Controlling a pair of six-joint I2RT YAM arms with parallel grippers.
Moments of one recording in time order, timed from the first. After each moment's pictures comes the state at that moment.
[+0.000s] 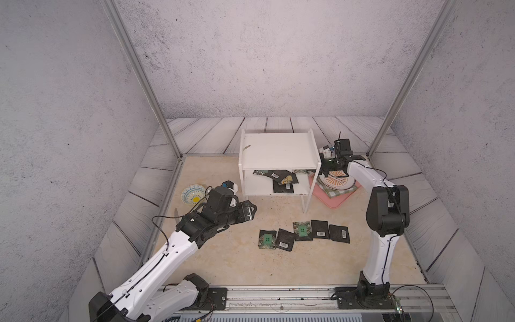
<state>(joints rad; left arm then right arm) -0.59 0.98 0.92 -0.62 0.13 -0.70 0.12 2.04 1.70 -0.51 -0.76 0.71</state>
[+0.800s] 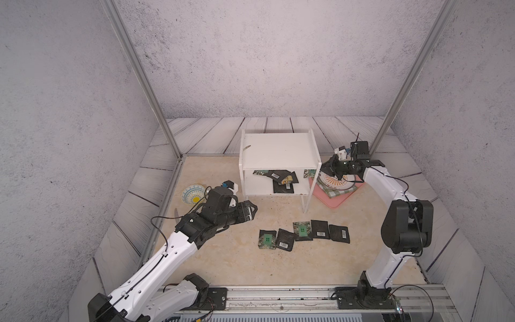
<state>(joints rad) -0.59 0.98 0.92 -0.62 0.15 -0.70 0.02 1.77 1.49 -0.51 -0.73 0.72</state>
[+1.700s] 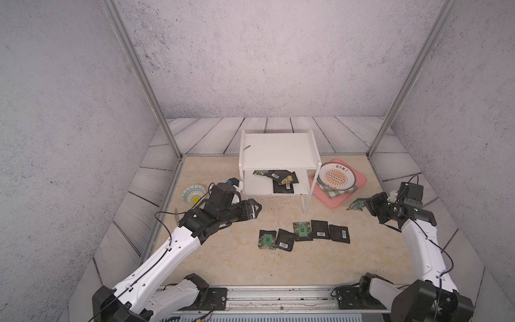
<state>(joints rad) -0.59 1.03 0.96 -0.60 0.21 -0.66 -0.37 1.07 0.88 -0.74 -0.41 0.82</state>
